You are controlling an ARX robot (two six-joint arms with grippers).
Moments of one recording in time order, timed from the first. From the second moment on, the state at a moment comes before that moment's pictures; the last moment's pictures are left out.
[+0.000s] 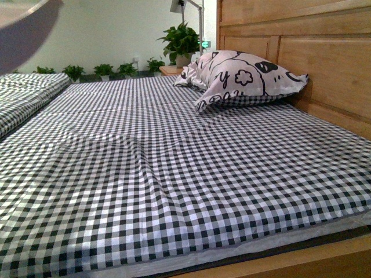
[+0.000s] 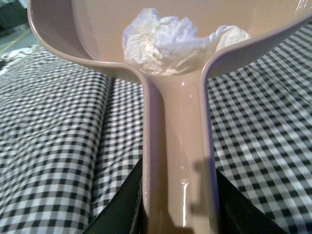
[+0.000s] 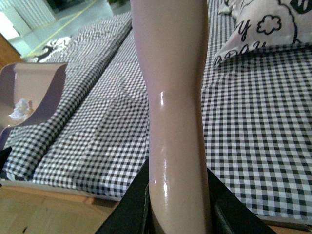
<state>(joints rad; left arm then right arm) 0.06 0.97 0.52 0.31 -0.07 0.28 0.01 0.98 1.12 -0.34 -0.61 0.17</state>
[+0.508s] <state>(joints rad) -0.31 0.45 0.41 0.12 -0.54 0.22 0.23 0.61 1.00 -0.35 -0.28 0.24</state>
